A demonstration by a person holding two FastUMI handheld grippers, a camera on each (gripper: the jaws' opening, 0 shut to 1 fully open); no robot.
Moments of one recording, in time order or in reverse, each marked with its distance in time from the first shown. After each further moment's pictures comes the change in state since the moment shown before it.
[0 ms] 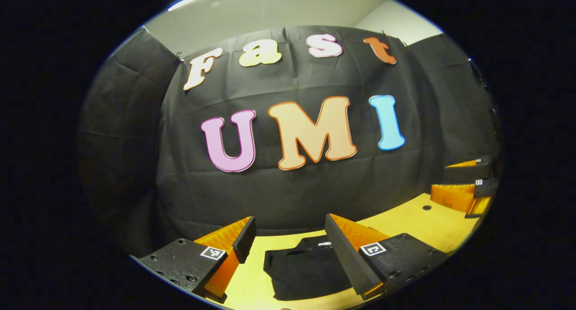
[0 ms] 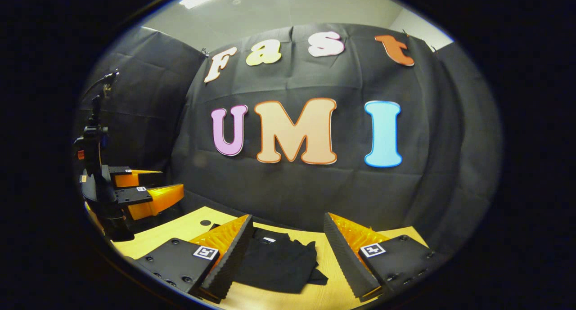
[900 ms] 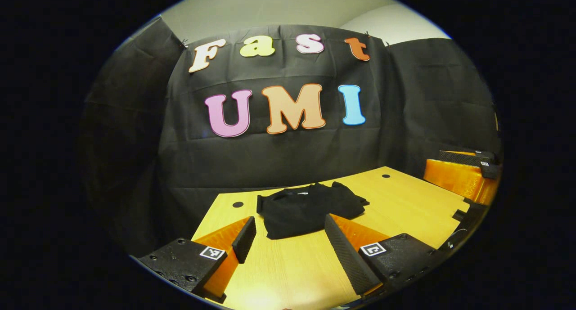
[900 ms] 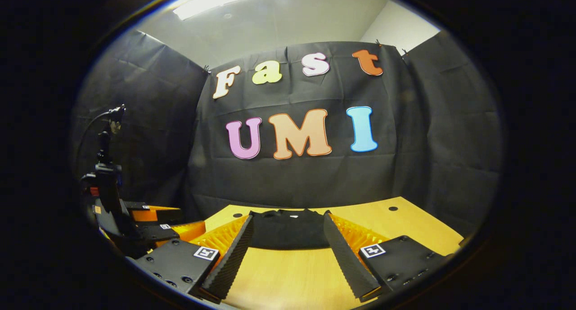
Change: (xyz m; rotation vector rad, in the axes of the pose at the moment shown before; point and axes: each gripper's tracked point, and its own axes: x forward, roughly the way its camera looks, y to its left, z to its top) left arm -0.210 0.019 -0.098 -0.036 0.152 -0.093; right arm -0.202 0.109 -0.071 0.121 -0.023 -0.067
